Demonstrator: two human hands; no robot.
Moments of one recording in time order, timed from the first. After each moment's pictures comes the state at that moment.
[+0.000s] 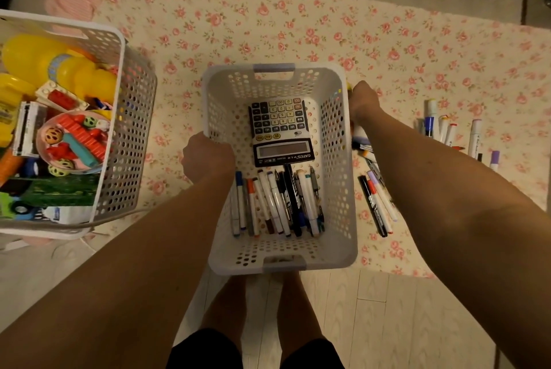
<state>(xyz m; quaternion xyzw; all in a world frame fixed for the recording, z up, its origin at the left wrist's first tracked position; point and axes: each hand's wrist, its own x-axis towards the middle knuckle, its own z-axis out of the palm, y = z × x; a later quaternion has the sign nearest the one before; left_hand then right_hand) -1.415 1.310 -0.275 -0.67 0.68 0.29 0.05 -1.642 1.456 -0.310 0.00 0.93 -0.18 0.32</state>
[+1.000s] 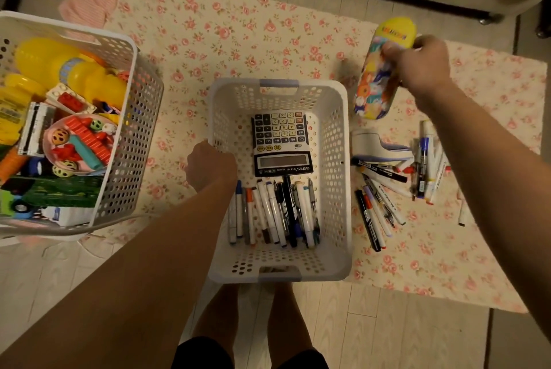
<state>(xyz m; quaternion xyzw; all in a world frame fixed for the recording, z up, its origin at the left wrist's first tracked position) -1.417 1.311 -0.275 -0.67 0.68 0.28 0.07 -1.699 1.467 -0.215 0.00 0.88 -0.42 0.20</state>
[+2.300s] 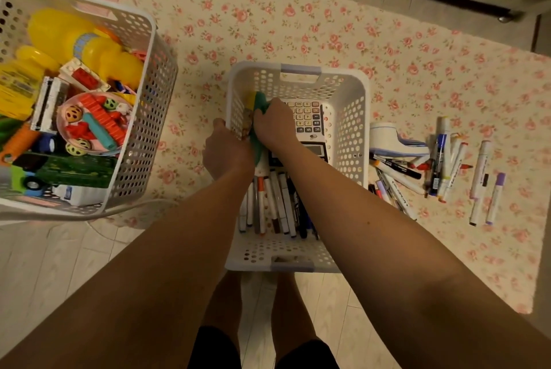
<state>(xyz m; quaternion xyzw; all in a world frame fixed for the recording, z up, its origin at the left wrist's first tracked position) -1.412 1.310 -0.284 -0.63 0.71 0.31 0.03 -1.499 1.336 -0.301 -0.14 0.87 -0.31 0.35</state>
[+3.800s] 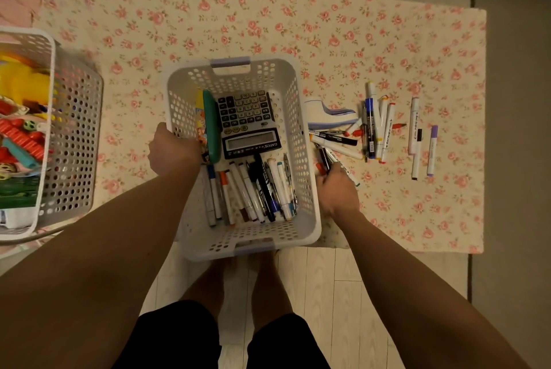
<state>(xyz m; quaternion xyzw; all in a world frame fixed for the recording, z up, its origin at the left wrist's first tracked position) -1.432 1.361 -0.263 -0.64 0.72 0.28 0.03 -1.510 1.637 -0.332 -0.07 0.94 -0.12 0.31</state>
